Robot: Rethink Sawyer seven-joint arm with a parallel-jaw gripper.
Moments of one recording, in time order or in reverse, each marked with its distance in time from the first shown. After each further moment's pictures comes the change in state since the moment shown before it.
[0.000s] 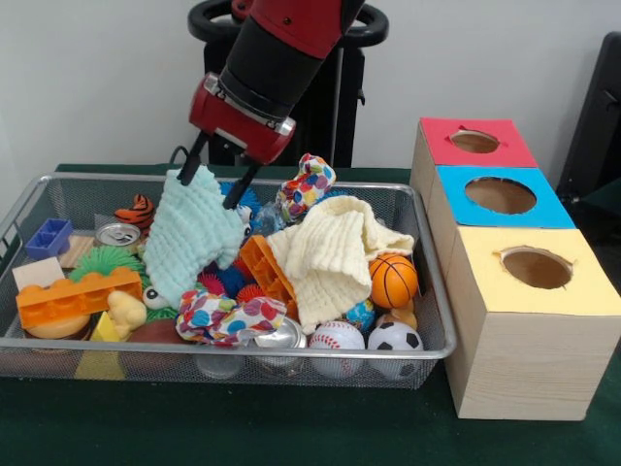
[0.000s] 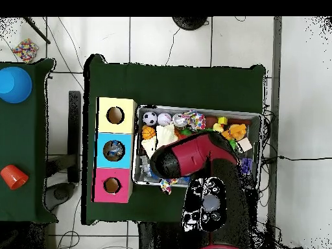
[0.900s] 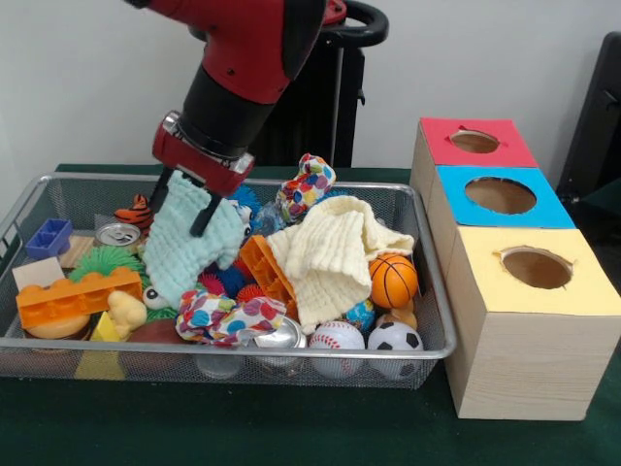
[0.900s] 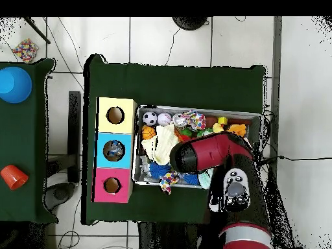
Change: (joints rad) arm -0.109 0.107 0.021 -0.046 0.048 0.000 0.000
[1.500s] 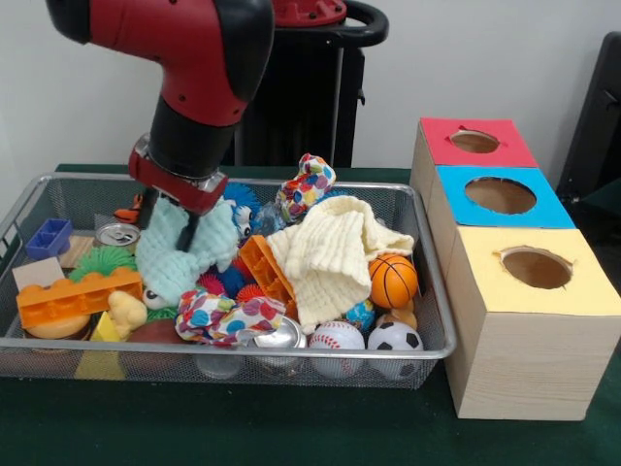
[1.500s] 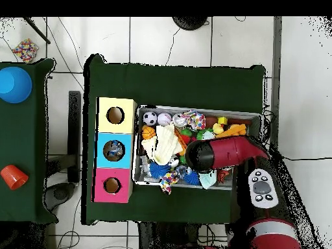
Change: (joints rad) arm -0.137 0.036 0.085 0.001 0.028 -0.001 -0.007
